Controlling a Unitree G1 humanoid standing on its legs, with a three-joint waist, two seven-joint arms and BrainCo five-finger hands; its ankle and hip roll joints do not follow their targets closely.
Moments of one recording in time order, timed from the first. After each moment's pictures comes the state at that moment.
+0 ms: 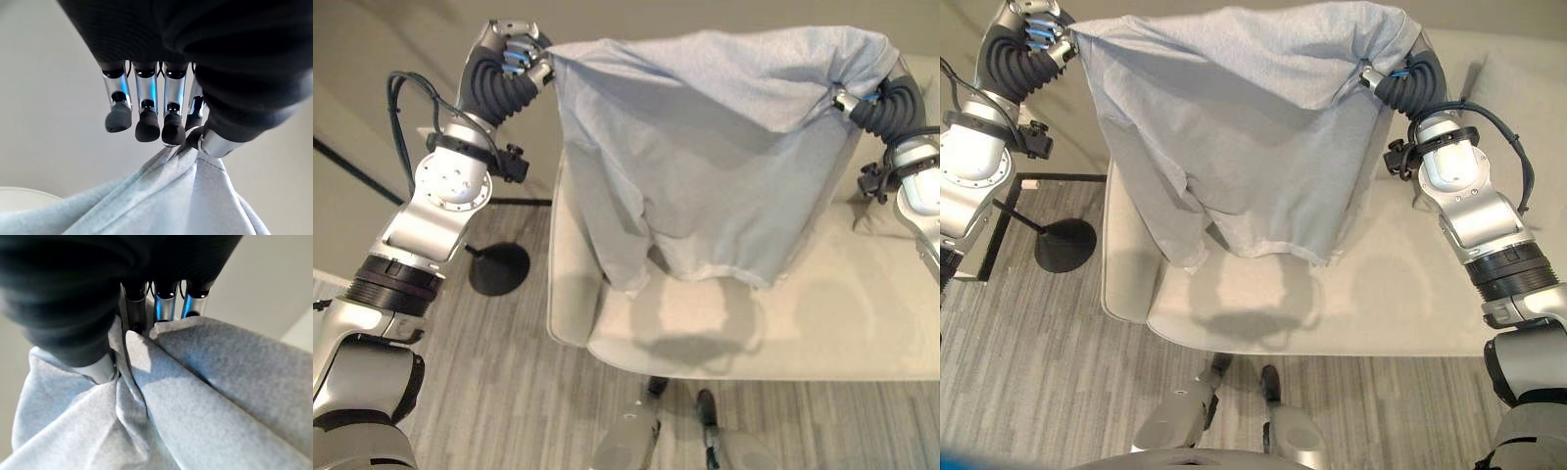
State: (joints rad) left arm -0.84 0.98 -0.38 0.24 -0.33 -0.23 0.21; right arm -0.80 -0.97 0.36 0.24 0.35 -0.19 -0.19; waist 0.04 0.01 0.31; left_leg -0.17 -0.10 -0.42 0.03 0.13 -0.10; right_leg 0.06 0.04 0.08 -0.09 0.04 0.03
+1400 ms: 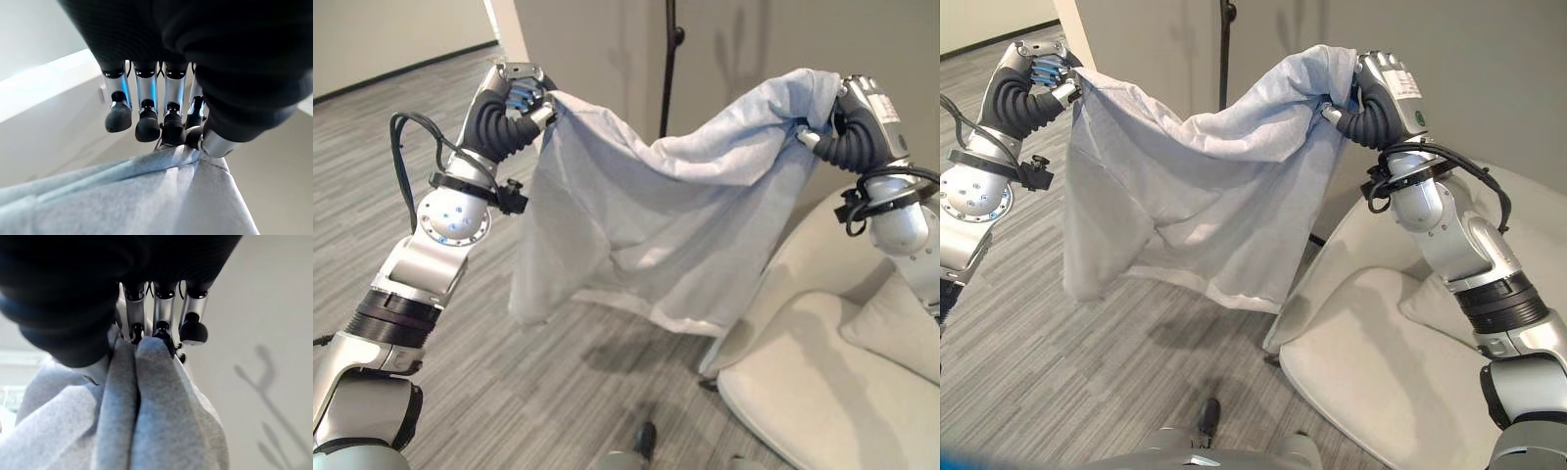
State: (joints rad) left arm -0.70 0.93 -0.30 0.16 -0.22 -0.27 0.19; right arm -0.66 -0.98 0.28 -0.02 -0.24 -0.16 -0.29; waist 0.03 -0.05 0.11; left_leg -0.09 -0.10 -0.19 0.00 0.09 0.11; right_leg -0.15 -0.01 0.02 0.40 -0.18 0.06
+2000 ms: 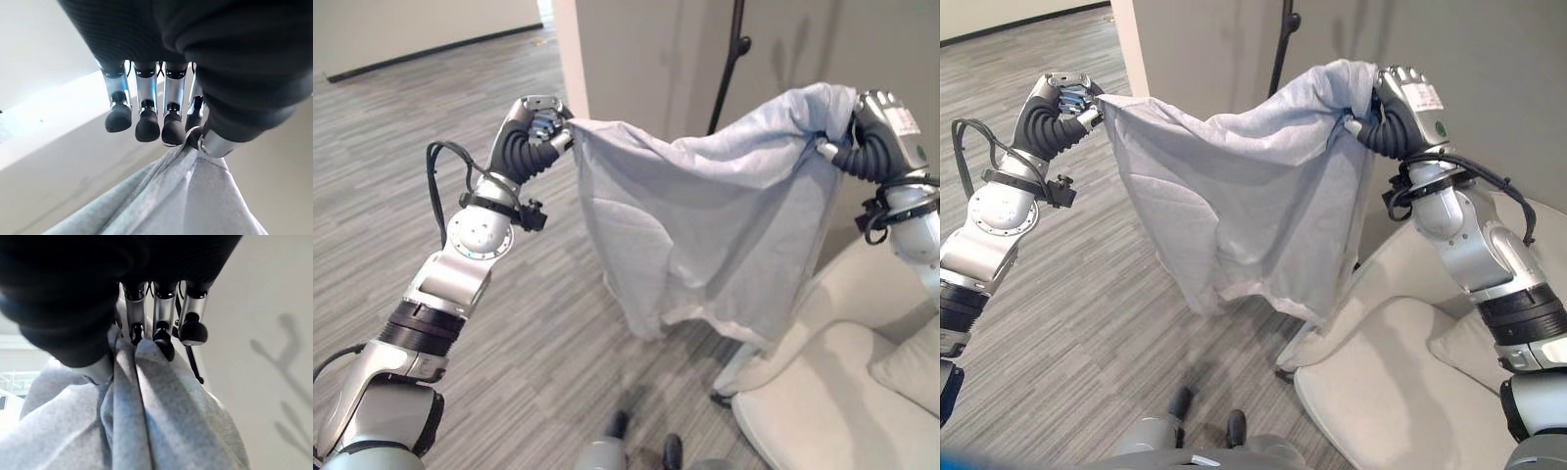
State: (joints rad) left arm -0.66 0.86 -0.29 0.18 -0.21 -0.25 0.19; right arm -0.62 -1.01 0.23 0.02 -0.22 -0.15 -0.28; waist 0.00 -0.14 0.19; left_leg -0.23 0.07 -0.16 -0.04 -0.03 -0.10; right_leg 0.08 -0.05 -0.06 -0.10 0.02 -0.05
